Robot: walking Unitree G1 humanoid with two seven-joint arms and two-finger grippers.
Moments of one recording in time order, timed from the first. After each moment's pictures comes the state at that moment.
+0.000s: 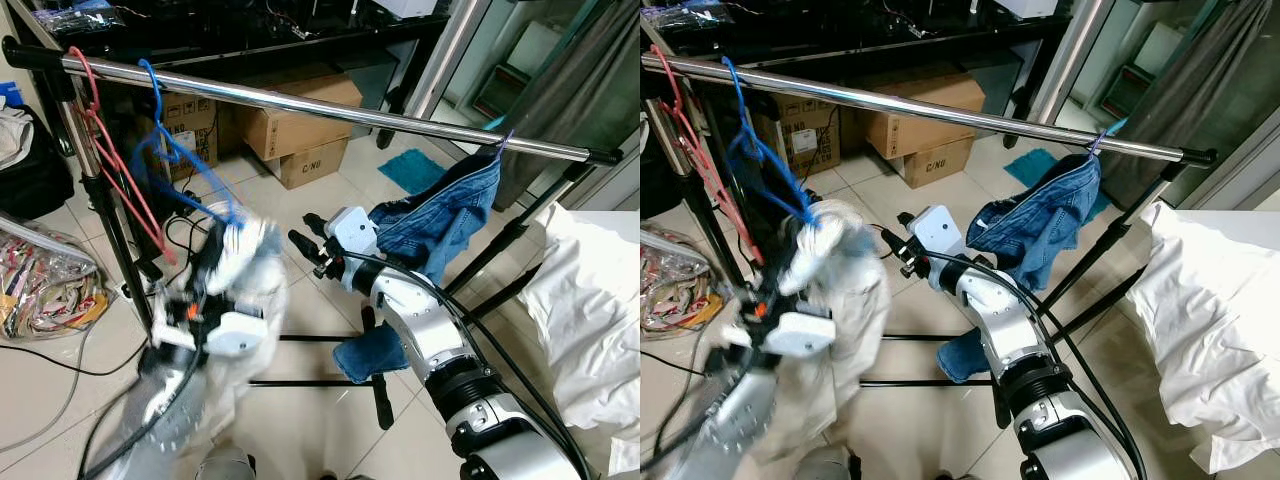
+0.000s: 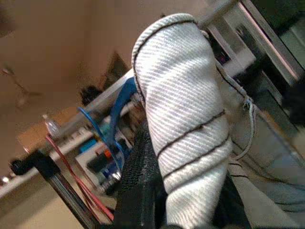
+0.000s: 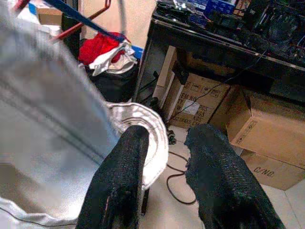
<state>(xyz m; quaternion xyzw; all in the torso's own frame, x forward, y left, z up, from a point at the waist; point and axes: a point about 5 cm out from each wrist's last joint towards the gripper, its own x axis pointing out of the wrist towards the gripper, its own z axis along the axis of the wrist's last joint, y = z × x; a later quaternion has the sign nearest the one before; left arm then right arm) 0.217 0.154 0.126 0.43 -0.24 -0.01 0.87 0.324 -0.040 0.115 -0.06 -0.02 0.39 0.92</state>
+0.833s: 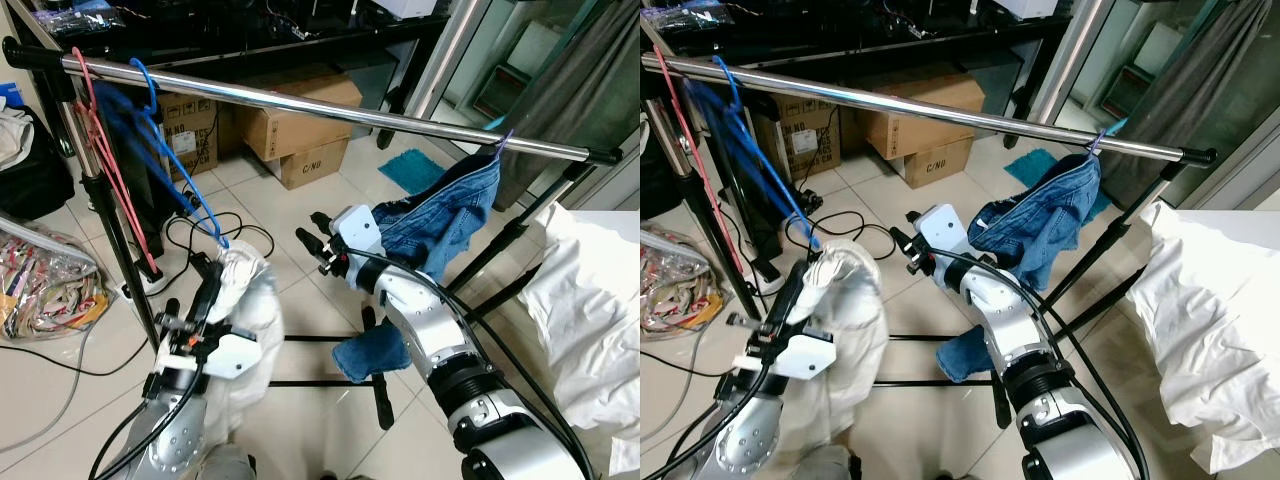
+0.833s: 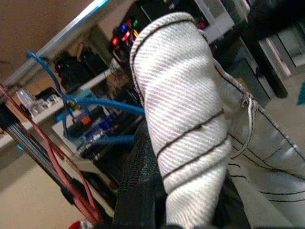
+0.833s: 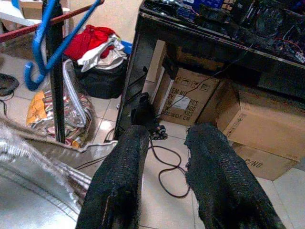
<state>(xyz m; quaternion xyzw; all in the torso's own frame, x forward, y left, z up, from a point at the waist) 0.210 0.165 0.081 0.42 -0.16 -0.02 0.89 0.329 -0.046 0.114 -0.07 -0.02 0.37 0.93</state>
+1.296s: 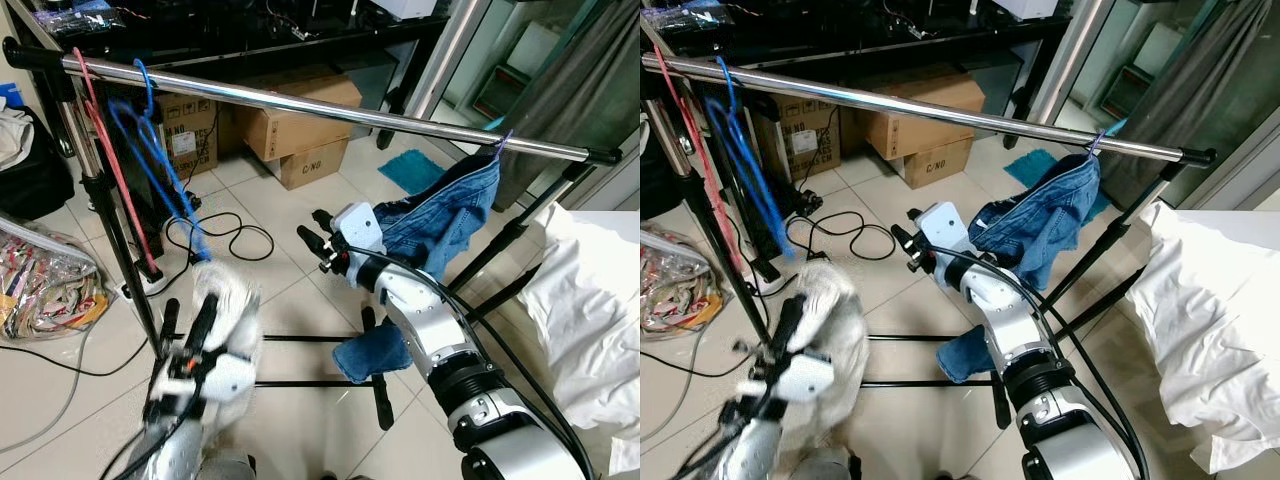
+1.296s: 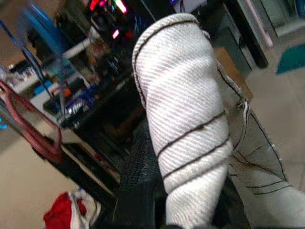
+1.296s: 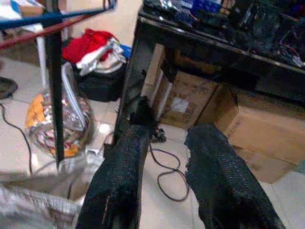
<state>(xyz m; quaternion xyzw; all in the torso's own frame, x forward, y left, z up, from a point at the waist) 0.195 0.176 0.040 0.42 -0.09 -0.02 0.90 0.329 -0.043 0.120 -0.06 -0.03 0.38 0.92</state>
